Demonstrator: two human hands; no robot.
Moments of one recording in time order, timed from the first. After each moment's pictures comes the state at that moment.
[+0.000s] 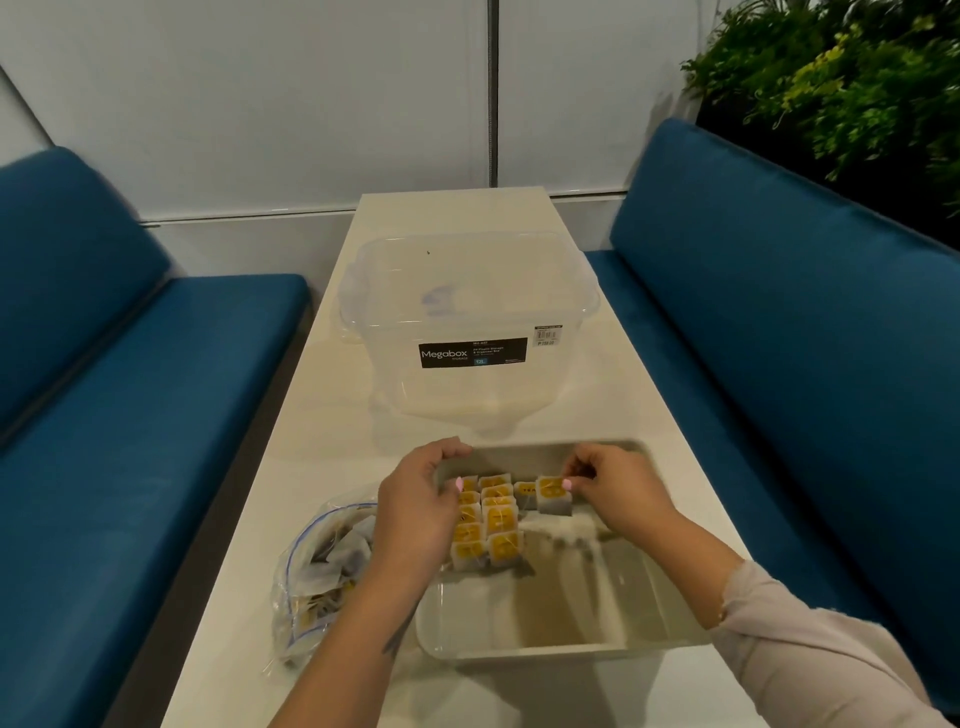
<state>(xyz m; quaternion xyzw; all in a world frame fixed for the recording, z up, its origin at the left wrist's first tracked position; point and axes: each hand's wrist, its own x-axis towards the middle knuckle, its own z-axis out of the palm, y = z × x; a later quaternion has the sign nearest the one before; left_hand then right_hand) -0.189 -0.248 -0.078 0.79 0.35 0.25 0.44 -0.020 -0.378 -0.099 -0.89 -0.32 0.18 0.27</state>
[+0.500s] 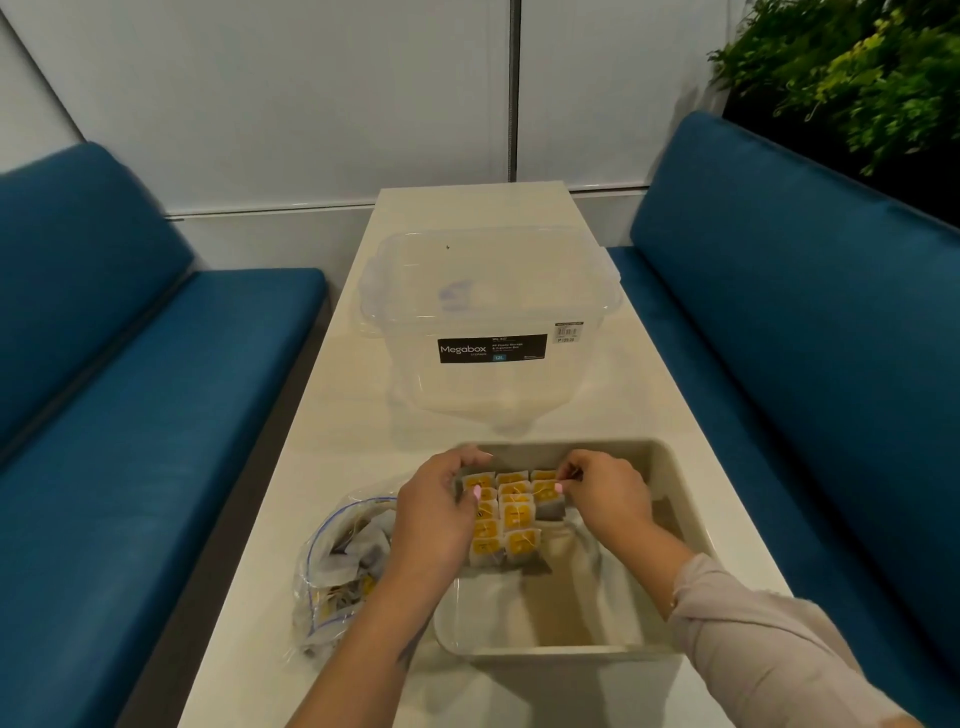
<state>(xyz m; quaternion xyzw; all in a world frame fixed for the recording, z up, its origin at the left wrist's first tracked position) -0.194 -0.252 -0.082 0.80 0.35 0.23 0.44 -0.035 -0.349 -0.120 -0.92 -0.27 0.16 0.22</state>
